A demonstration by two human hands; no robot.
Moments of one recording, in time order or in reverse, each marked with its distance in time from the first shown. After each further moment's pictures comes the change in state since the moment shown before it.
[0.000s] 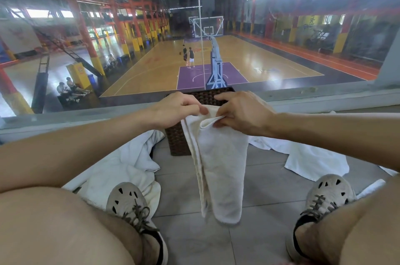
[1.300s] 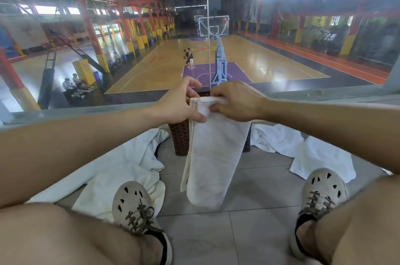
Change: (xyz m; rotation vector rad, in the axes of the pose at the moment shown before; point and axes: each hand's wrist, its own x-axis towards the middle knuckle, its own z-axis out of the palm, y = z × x) left_hand 0.002 -0.007 -0.009 -0.143 0.201 -0.127; right_hand 0.046 -0.017 -0.022 0.111 -0.103 0.079
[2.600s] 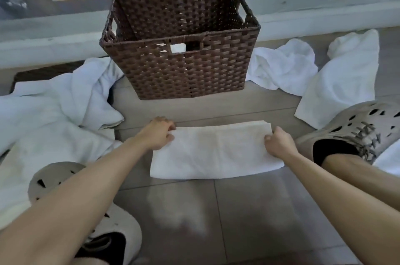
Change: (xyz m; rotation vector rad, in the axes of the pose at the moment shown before) left_hand 0.046 -0.348 0.241 0.499 -0.503 -0.254; right_hand -0.165 0.232 0.365 0.345 -0.354 1.238
